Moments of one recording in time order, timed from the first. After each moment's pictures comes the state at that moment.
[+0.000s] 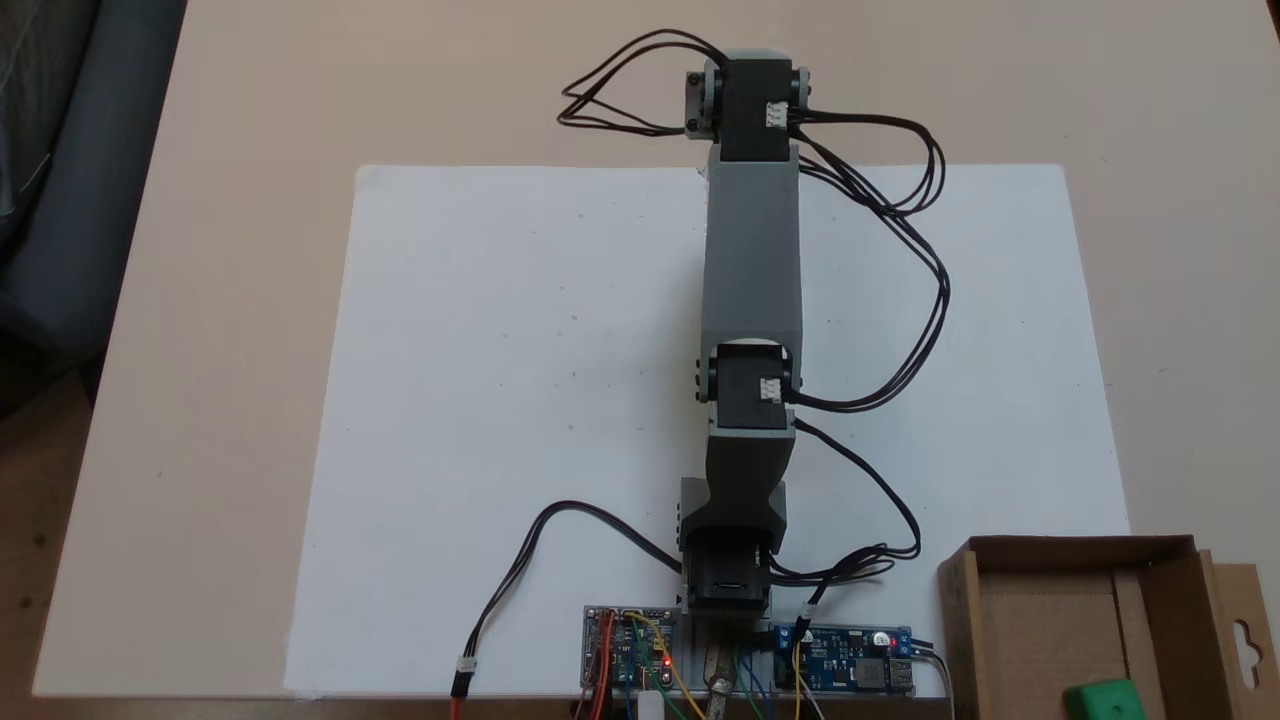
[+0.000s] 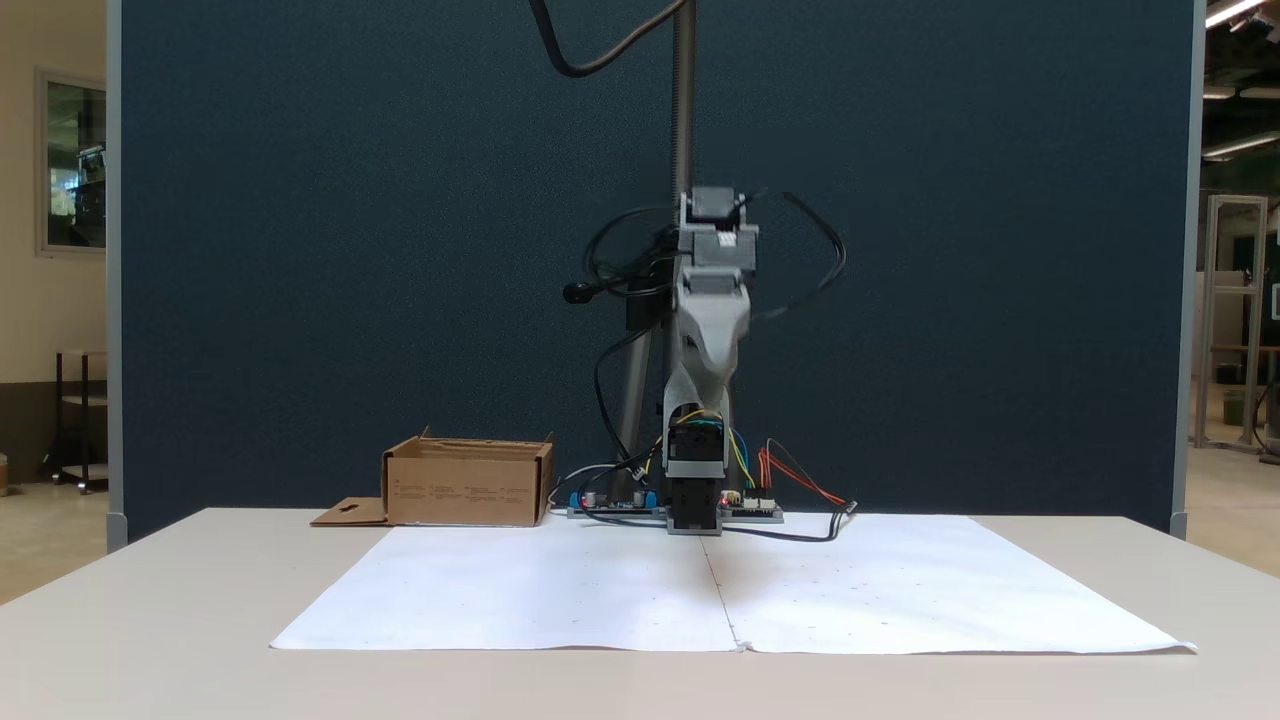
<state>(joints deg) 0.4 79.1 57.7 58.7 -3.7</state>
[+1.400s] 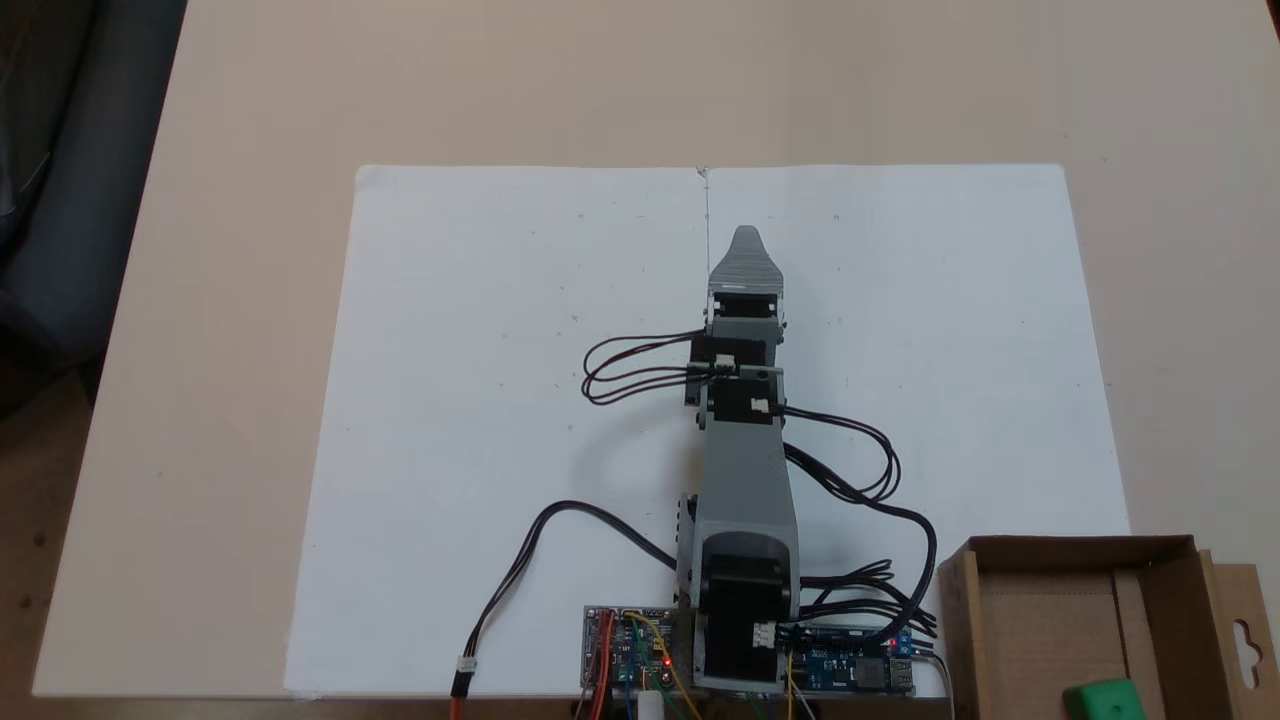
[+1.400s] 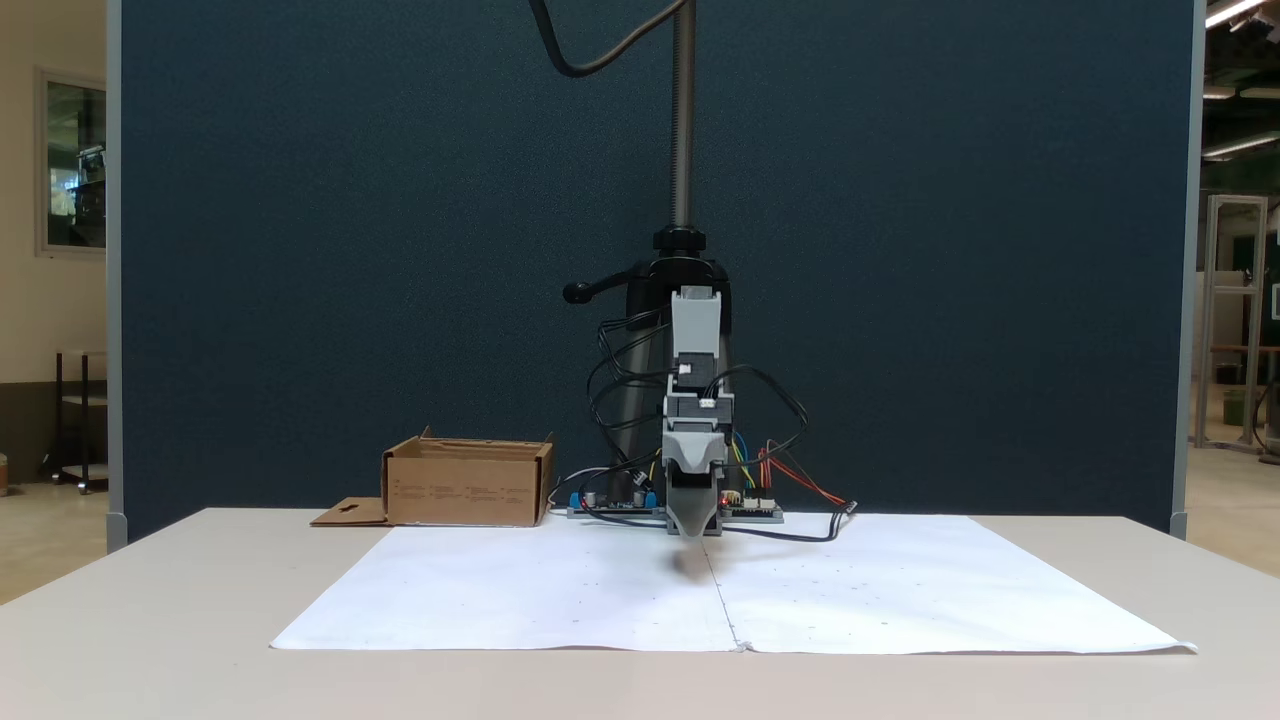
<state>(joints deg) 3.2 120.1 156.7 -30.6 -2.1</state>
